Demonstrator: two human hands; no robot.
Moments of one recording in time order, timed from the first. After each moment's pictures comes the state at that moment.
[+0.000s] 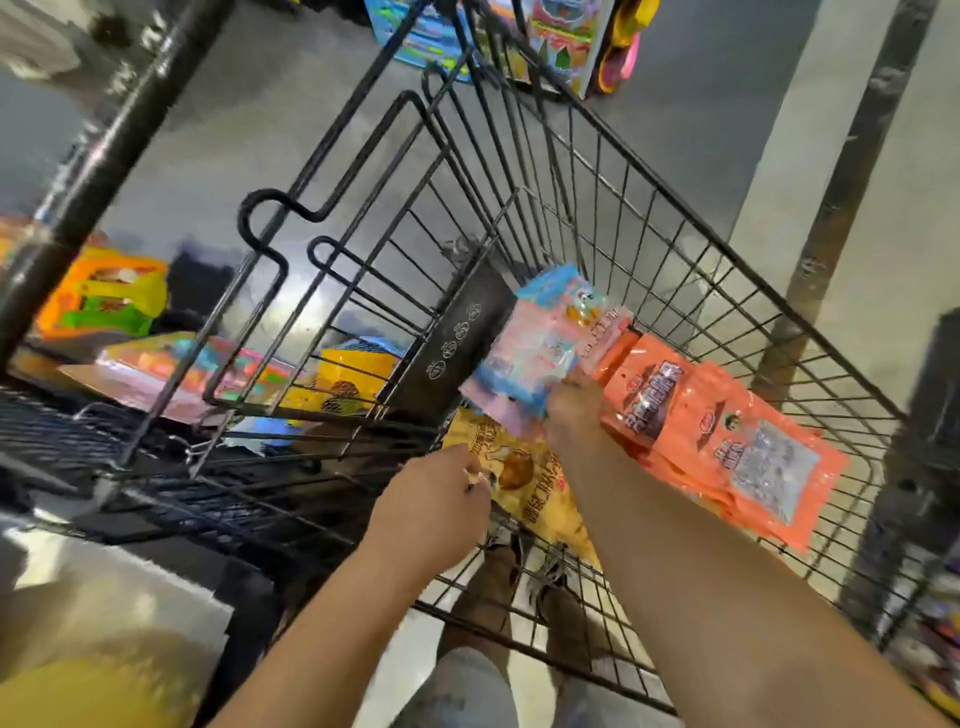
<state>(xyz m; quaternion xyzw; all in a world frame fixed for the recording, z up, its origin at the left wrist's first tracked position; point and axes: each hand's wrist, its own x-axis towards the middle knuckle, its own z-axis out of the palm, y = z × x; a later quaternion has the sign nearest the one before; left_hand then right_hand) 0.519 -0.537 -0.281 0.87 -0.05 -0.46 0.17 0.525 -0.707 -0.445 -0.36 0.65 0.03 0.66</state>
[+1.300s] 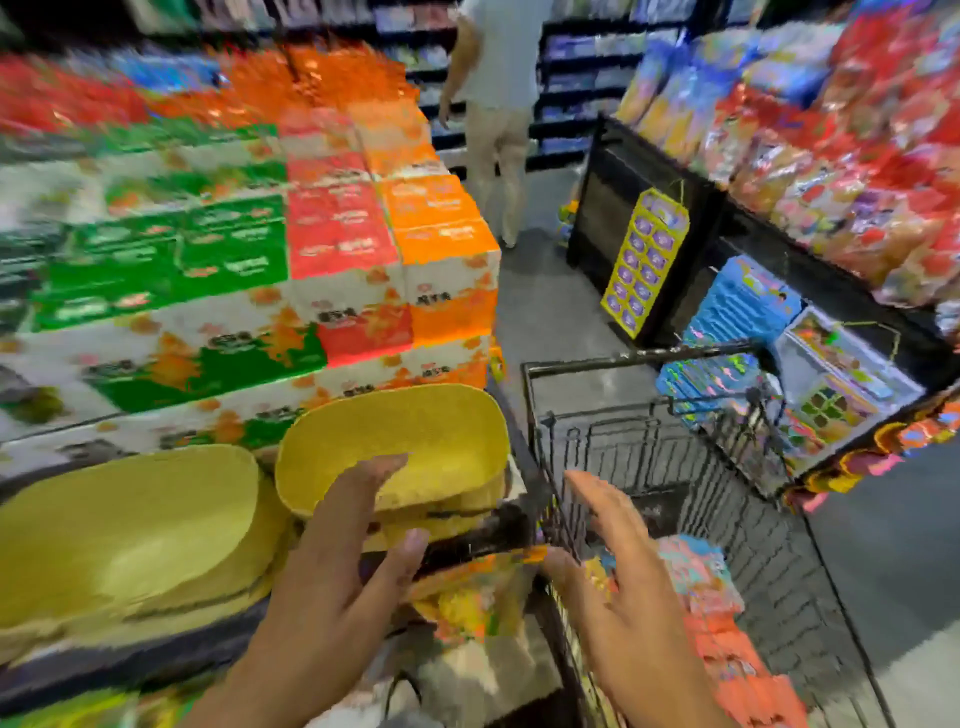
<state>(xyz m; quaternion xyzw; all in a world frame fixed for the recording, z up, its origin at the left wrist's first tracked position) 0.185 -0.317 0.056 0.90 0.12 0.17 0.39 0.296 -0.553 0.026 -0.82 -0.24 0.05 0.51</state>
